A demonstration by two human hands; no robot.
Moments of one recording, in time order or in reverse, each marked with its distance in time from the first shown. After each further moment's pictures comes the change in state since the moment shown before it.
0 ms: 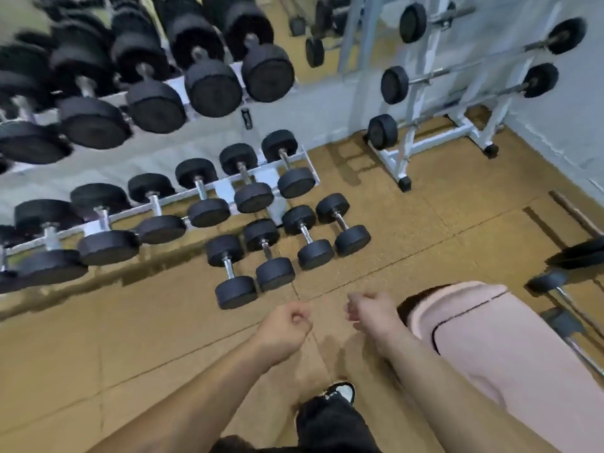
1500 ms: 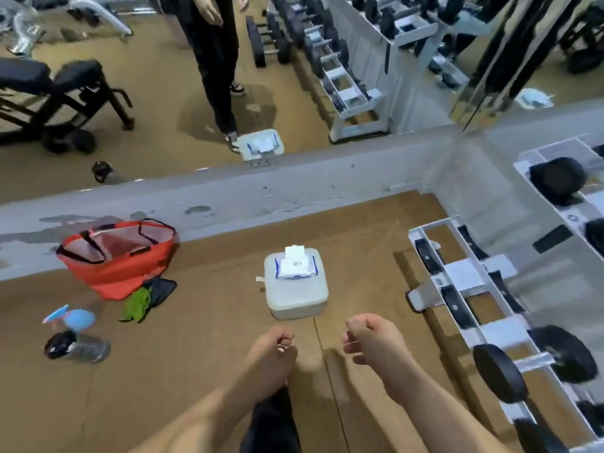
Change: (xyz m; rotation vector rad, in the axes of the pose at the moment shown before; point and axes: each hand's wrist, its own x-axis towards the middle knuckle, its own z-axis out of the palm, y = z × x) left_hand -0.476 -0.952 -0.704 -1.079 1.305 -0.698; right_hand -0.522 -0.028 1.349 -1.163 -1.251 -0.522
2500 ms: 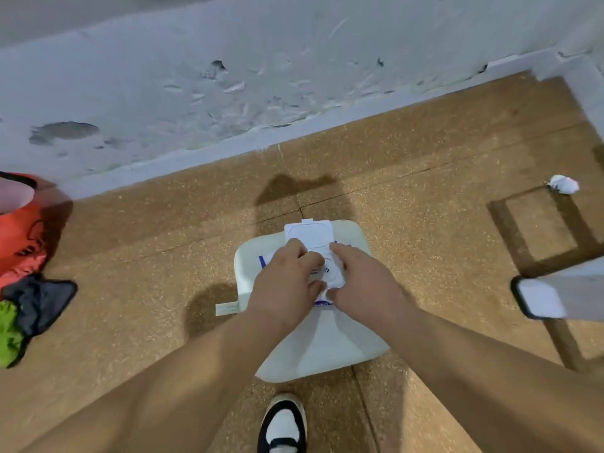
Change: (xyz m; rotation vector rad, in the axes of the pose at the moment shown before) left_hand 0.635 -0.179 0.056 0.540 -0.030 0.289; right_hand 0.624 0.091 0.171 -0.836 -0.127 -0.150
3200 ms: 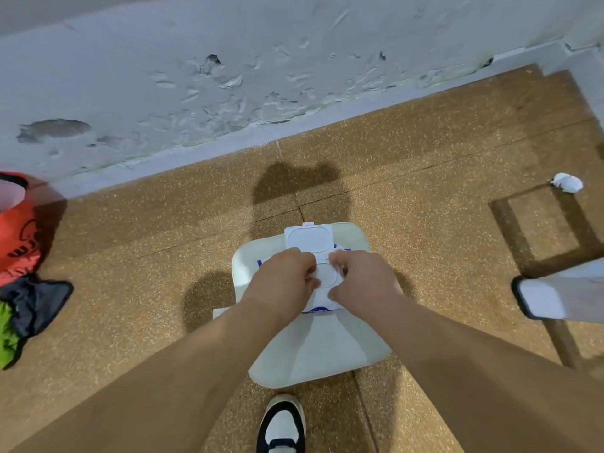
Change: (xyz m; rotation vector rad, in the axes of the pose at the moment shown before) left_hand 0.019 -0.004 -0.011 0.020 -0.084 -0.012; right_hand 0.031 -0.001 0.000 -0.155 -0.042 0.100
